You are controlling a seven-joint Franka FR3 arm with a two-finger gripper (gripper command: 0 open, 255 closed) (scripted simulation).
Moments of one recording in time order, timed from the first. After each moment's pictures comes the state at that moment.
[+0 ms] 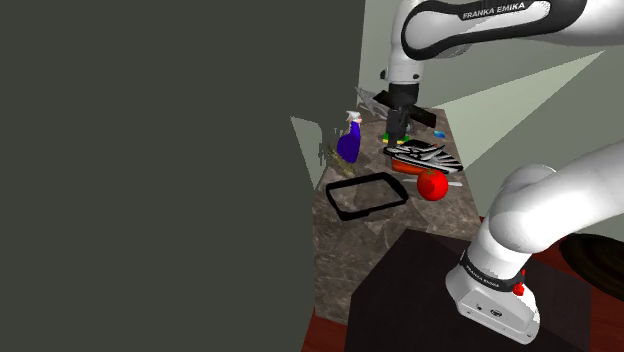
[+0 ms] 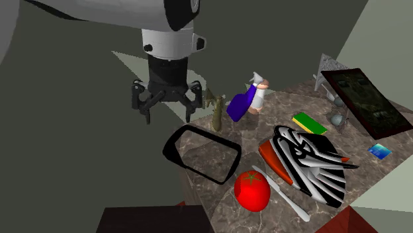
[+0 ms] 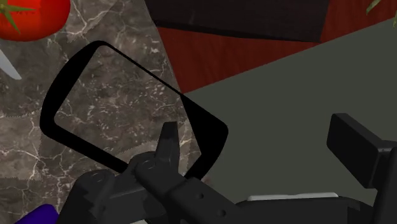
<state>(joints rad) 0.00 -0.65 -0.13 -2.43 0.04 1.65 -0.28</state>
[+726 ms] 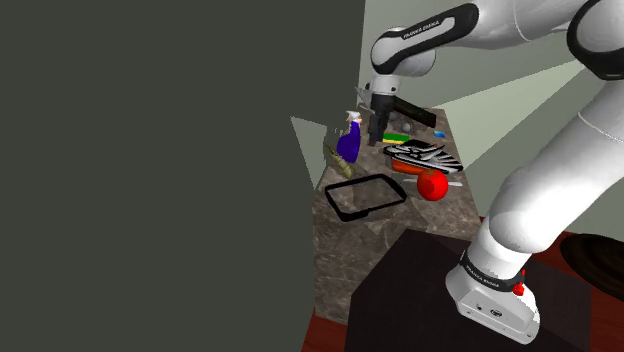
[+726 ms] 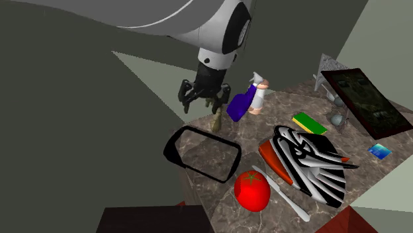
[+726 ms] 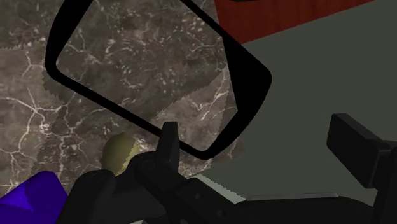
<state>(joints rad) 0.01 -0.24 -0.33 -2.25 0.14 1.86 -0.59</state>
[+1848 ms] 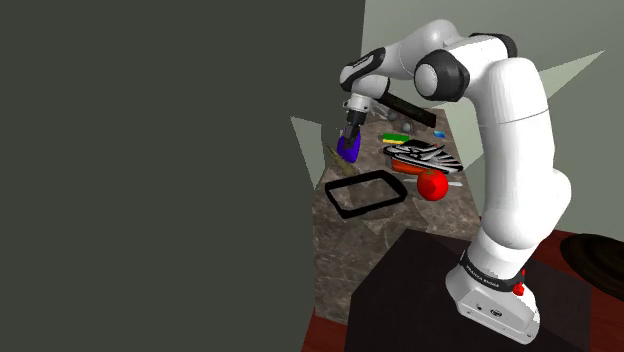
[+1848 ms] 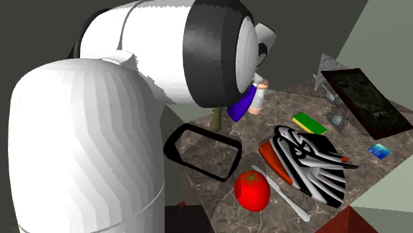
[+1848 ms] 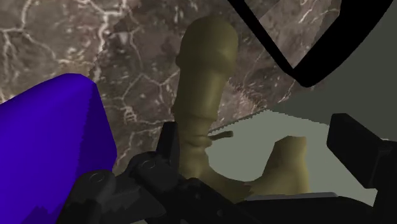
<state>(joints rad) -0.14 0.52 -0.36 -1.62 0.55 1.81 -1.02</state>
